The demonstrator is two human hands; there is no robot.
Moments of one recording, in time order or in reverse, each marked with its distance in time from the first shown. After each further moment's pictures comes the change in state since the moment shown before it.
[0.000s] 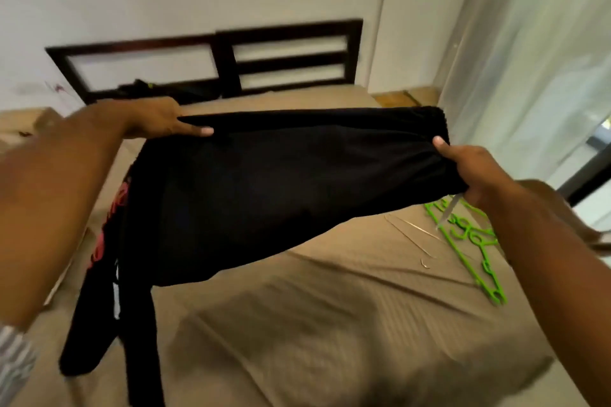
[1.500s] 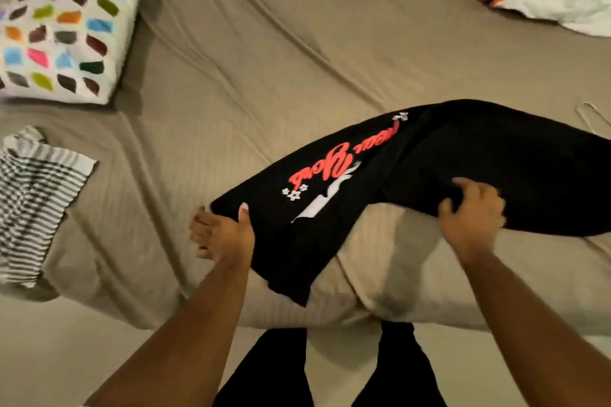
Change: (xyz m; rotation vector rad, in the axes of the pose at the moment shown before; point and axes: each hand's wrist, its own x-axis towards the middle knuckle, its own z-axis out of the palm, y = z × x) left_hand -0.096 -0.255 0.502 -0.394 0.329 -1.219; right_hand -0.073 0.382 0.216 -1.198 0.008 -0.025
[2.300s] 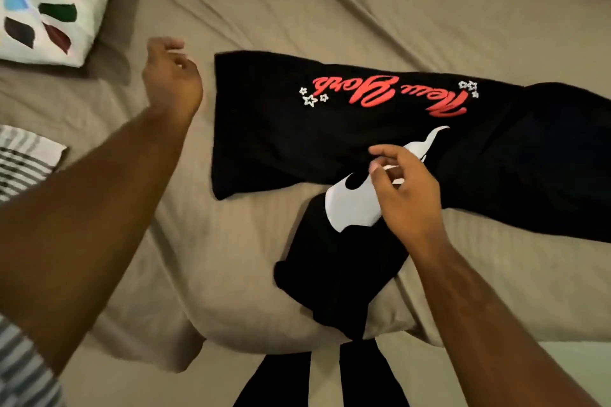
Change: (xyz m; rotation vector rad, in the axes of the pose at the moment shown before) left_hand 0.273 0.108 -0.056 -0.325 0.140 0.604; right_hand -0.065 -0.225 0.081 0.652 -0.193 -0.145
